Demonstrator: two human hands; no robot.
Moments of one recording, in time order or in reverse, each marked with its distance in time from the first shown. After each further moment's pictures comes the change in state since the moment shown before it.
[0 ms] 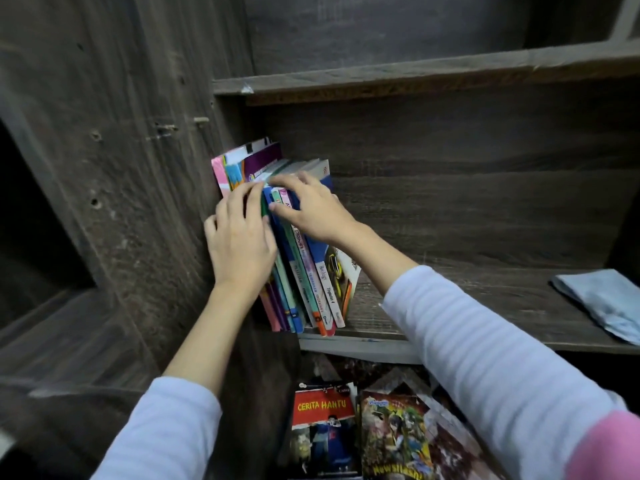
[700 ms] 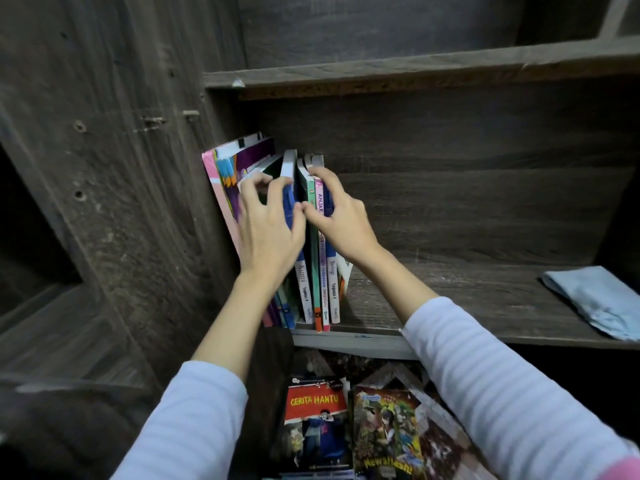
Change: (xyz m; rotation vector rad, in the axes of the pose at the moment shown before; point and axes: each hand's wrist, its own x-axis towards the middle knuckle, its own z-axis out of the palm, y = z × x) left_hand 0.004 0.039 0.005 -0.345 0.040 -0.020; right_hand -0.043 0.028 -0.006 0.297 0.249 0.070
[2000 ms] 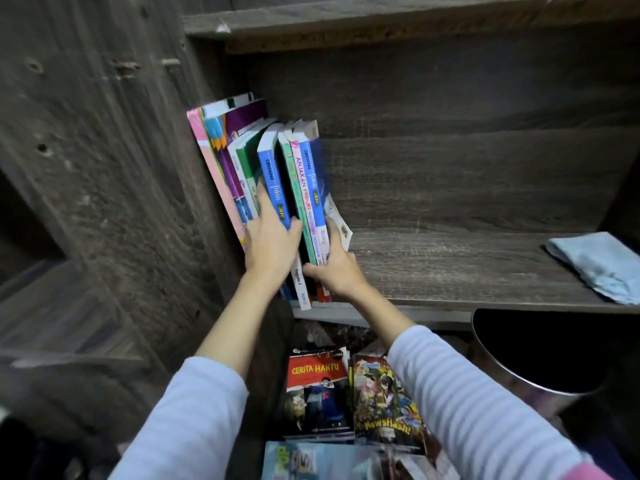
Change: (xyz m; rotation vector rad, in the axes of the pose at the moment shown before) left_hand -0.037 -0.009 0.017 -0.181 -0.326 -0.466; right_hand -0.069 0.068 0.060 0.036 -0.204 0.471
